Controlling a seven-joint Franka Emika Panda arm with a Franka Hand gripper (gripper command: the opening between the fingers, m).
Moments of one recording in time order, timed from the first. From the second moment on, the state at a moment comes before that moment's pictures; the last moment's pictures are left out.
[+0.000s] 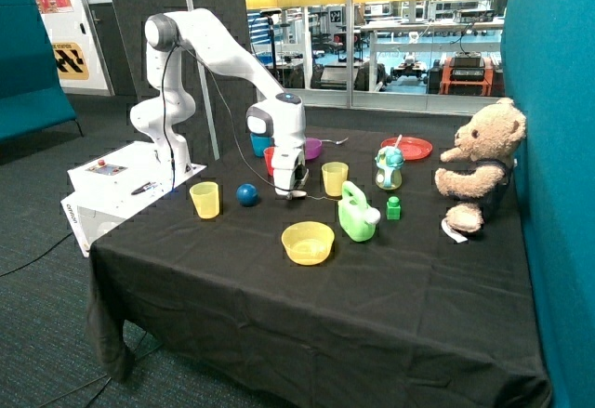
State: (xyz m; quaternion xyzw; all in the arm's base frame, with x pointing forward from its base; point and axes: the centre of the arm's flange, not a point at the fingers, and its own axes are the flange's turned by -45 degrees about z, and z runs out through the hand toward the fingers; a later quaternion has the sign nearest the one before) arm 0.573 -0.105 0.273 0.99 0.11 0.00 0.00
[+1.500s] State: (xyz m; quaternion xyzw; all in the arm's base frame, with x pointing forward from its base) arm 0.547 -0.088 0.297 0.99 0.14 0.01 0.00
